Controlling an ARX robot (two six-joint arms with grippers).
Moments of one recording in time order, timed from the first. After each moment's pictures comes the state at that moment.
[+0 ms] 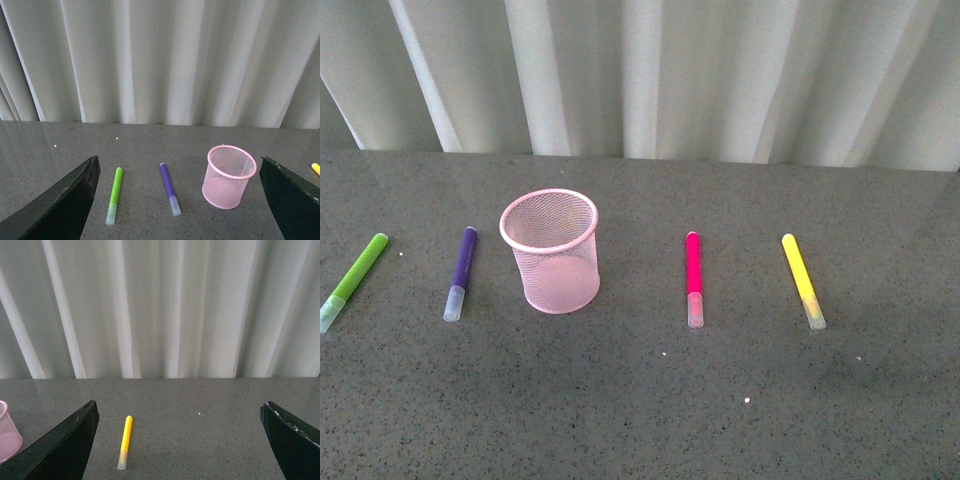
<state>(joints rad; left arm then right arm) 0.00 0.00 0.01 0.00 0.00 0.00 0.00 0.00 0.02 0.00 0.00 0.00</state>
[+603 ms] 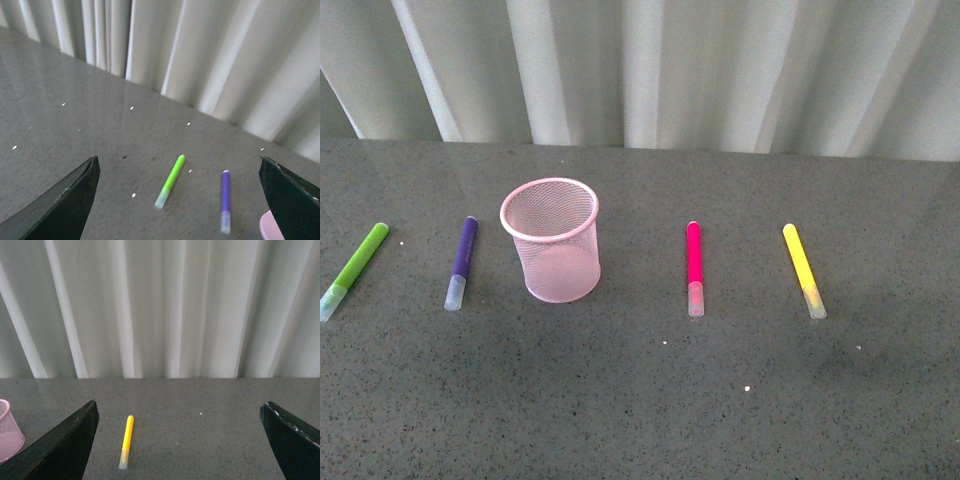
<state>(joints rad) -0.02 0.54 0.14 0.26 -0.44 -0.24 0.00 0.00 0.02 0.00 0.00 0.00</state>
